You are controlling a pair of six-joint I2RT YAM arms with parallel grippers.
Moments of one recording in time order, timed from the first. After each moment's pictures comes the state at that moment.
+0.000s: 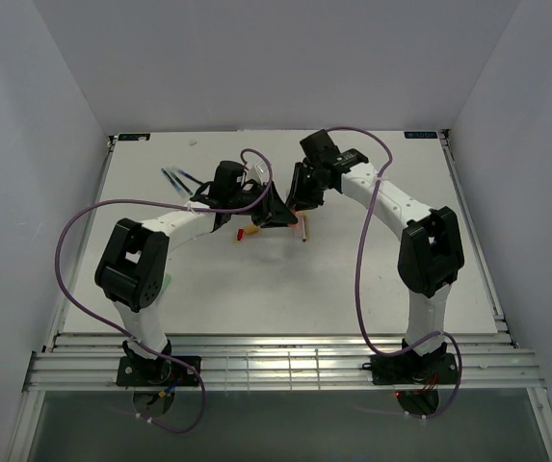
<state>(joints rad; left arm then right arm) -0.47 1.81 1.16 0.07 0.78 -0.78 0.57 1.94 1.72 -0.75 -0.17 0.66</state>
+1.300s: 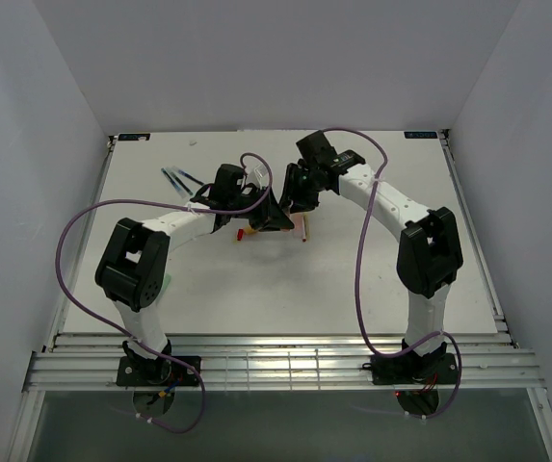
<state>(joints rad) -0.46 1.82 1.15 0.01 0.75 -0.74 0.59 1.94 1.72 -0.74 -0.22 0.66</state>
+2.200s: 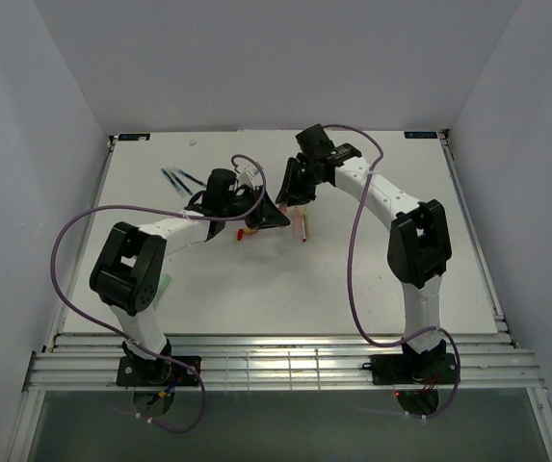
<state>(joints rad) -0.45 1.78 1.05 0.18 0.71 -0.74 0.56 2.05 1.84 -0.77 -0.27 0.67</state>
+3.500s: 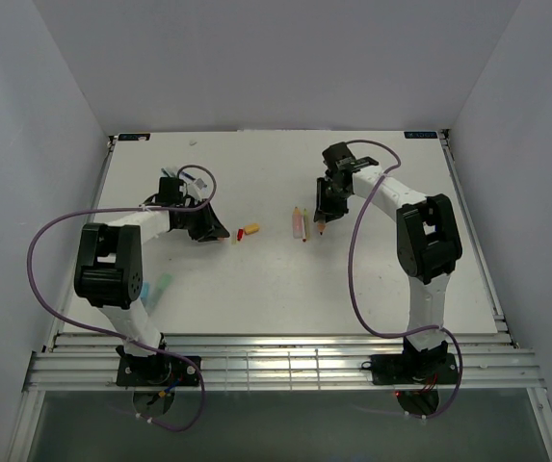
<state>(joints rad) -0.09 1.77 1.02 -0.26 0.59 -0.42 0.42 2.04 1.60 -0.73 -0.14 0.41</state>
